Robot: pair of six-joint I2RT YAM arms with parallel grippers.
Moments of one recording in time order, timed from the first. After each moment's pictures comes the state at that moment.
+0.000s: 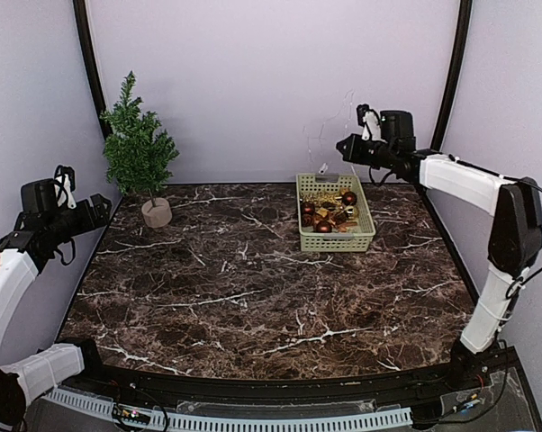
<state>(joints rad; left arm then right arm) 0.14 0.83 0.77 -0.36 0.09 -0.20 0.38 1.82 1.52 -0.05 -0.21 0.34</state>
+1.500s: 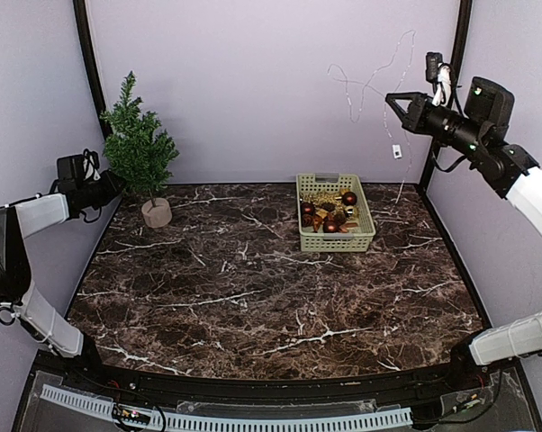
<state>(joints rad) 0.19 1.51 1.04 0.03 0.35 -0.46 0.38 1.20 1.40 -0.15 -0.26 0.27</state>
